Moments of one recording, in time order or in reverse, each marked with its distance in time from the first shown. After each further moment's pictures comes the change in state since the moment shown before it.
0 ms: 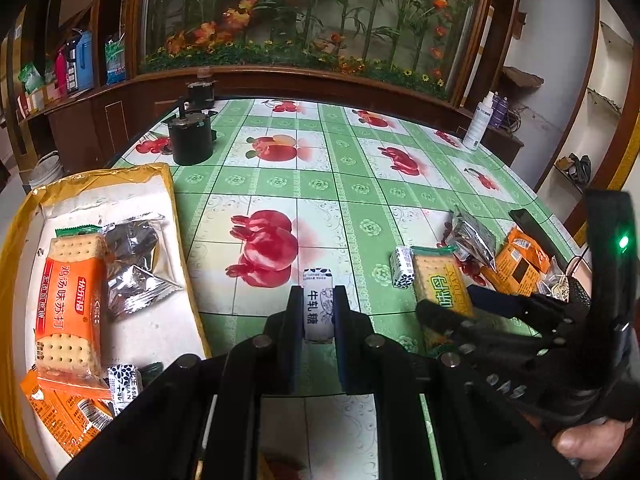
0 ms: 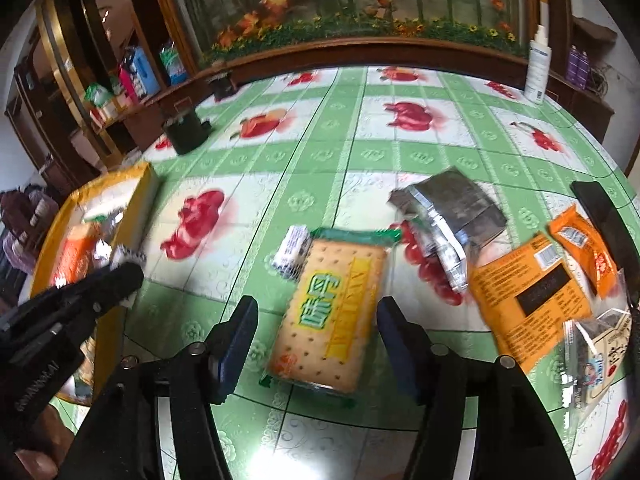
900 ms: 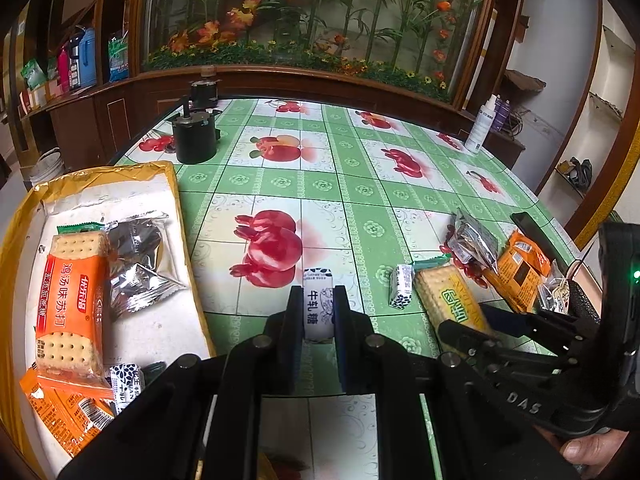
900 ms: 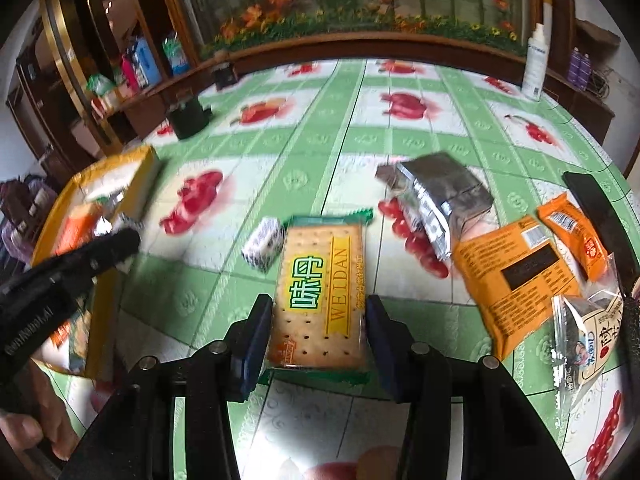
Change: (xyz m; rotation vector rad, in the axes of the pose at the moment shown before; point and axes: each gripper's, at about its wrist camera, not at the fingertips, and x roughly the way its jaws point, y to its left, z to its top) left arm -0.001 0.002 0.000 -0.008 -0.002 0.004; right arm -0.009 -0.009 -0.013 -0.021 0.028 0.001
